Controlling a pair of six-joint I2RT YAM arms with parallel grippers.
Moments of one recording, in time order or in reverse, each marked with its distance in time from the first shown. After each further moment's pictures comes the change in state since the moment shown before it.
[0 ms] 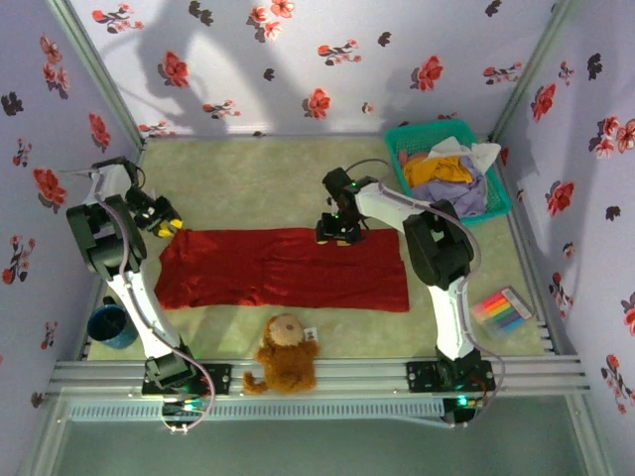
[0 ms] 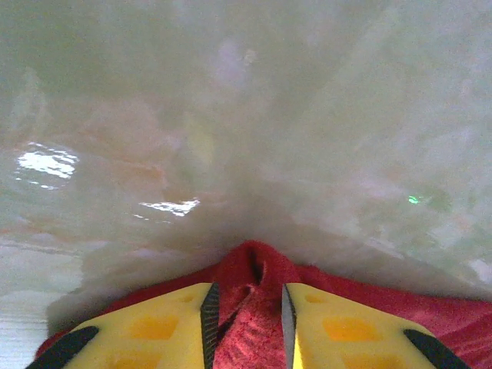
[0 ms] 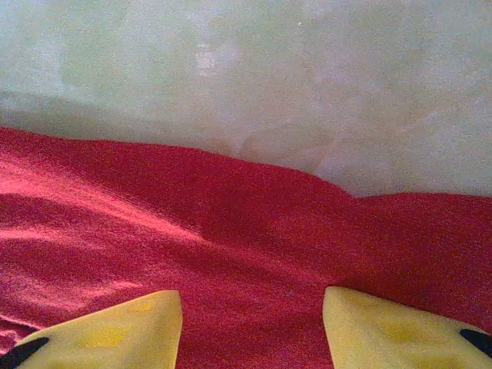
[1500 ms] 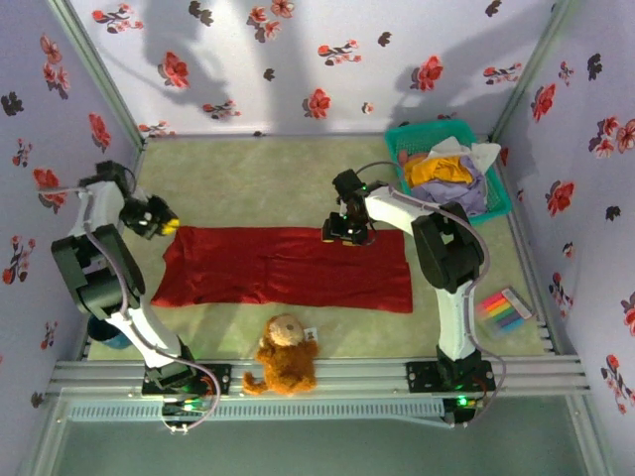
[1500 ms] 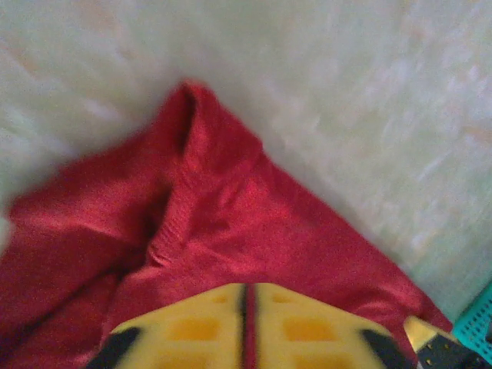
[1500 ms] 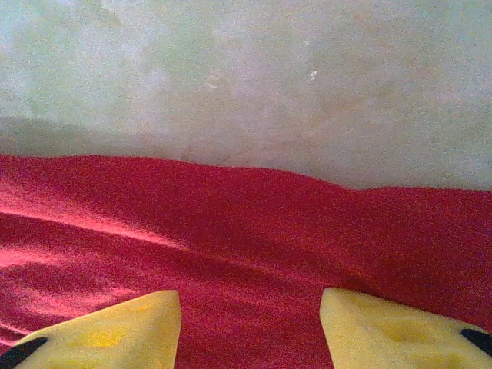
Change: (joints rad) left arm -0.016 -0.401 -0.409 0.226 0.126 -0.217; right arm -0.037 -0.063 -0.116 0.101 0.005 0.048
